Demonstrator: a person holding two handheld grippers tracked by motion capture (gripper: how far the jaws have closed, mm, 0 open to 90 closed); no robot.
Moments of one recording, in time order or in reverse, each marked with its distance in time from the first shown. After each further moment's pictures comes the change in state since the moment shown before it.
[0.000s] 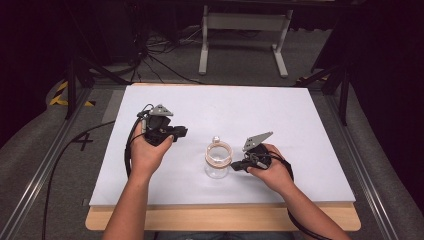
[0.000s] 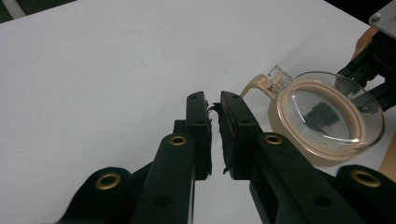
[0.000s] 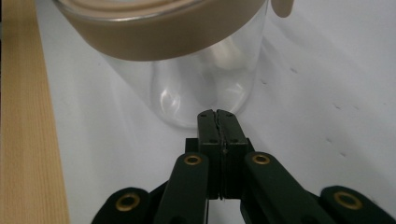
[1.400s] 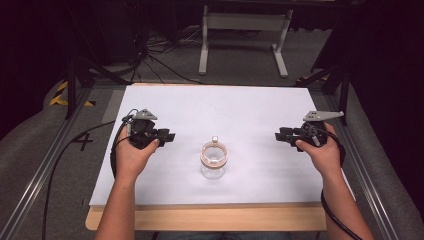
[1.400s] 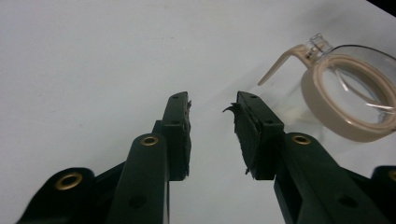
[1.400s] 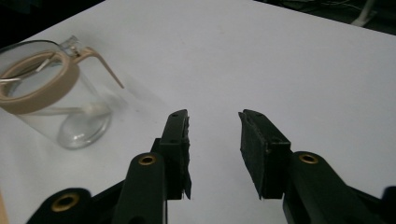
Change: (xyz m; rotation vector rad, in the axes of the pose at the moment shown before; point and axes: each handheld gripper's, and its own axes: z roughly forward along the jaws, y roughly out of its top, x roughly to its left) left arm 0.037 -0.031 -0.011 0.017 0.015 -0.041; right arm -0.070 -0.038 -0.133 -0.290 -0.262 0.205
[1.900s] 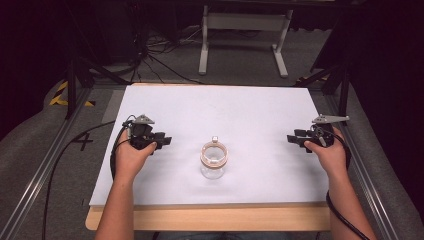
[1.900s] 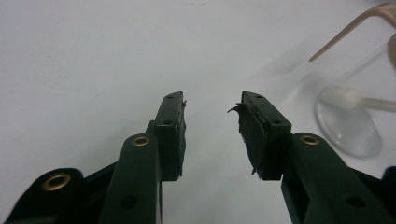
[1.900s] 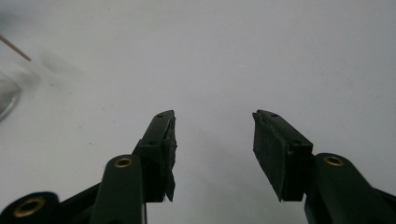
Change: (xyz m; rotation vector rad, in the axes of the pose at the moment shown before) left arm 0.031 -0.026 0.027 0.026 0.020 -0.034; right arm -0.058 -0.044 0.007 0.061 -0.128 0.103
